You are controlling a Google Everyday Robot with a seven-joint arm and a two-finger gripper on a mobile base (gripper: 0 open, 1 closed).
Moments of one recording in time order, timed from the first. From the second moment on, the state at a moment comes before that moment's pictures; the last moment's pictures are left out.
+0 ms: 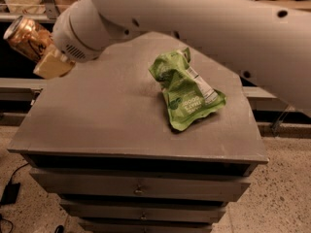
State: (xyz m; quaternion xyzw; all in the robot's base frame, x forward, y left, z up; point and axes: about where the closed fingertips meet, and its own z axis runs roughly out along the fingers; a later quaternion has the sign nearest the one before) arm 0.531 0.216 0.980 -0.62 0.61 0.18 0.45
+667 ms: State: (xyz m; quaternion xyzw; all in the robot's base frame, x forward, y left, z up) arm 0.617 0.187 0.967 -0.66 0.63 0.16 0.37
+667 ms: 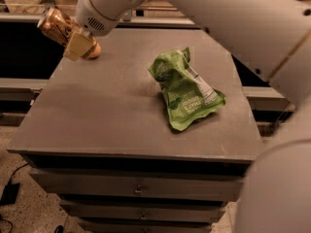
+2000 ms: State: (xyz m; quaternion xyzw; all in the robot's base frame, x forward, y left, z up) arm 0.629 0.168 0.919 -0.75 0.62 0.06 0.21
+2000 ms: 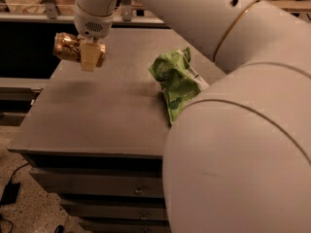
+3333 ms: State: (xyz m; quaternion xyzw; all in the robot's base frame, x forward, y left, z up) arm 0.585 0.154 0.867 -0.84 0.53 -0.01 0.07
